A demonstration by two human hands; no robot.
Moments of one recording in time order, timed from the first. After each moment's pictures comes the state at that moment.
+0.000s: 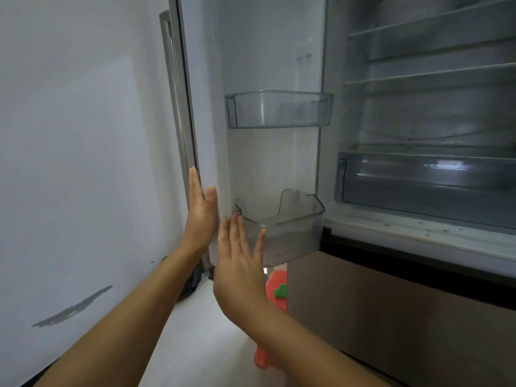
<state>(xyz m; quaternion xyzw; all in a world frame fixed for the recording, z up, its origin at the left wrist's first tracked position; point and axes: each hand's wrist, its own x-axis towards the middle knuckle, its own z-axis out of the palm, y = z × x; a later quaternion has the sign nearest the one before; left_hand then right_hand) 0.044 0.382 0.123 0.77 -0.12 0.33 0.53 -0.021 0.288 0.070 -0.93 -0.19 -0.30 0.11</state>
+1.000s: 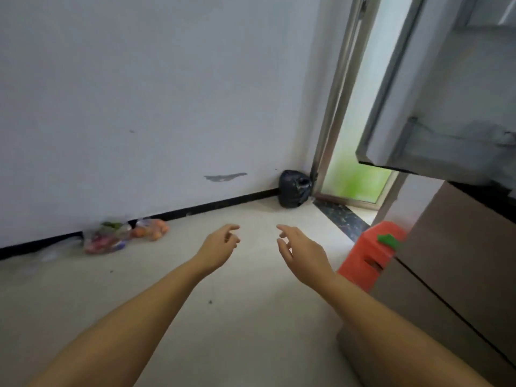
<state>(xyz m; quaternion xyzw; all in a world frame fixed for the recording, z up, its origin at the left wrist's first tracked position) -0.282 0.539 -0.078 0.85 0.25 0.12 0.45 -0.170 0.358 -0.069 -0.86 -0.45 -0.04 0.23</state>
